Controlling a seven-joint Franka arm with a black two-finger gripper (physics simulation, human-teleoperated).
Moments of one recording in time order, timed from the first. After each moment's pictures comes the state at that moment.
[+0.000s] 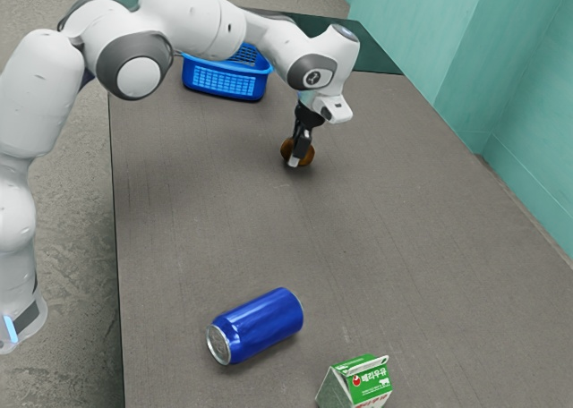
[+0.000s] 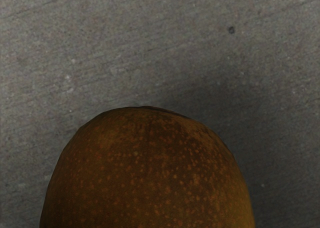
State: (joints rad) arm 0.25 0.40 0.06 -1.54 0.06 1.86 0.60
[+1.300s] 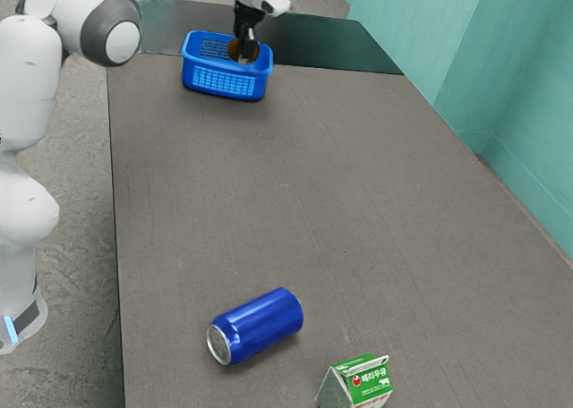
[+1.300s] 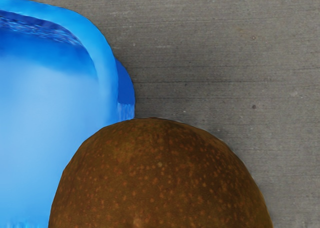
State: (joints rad) arm 0.74 0.33 -0.04 -1.33 0.11 1.75 0.67
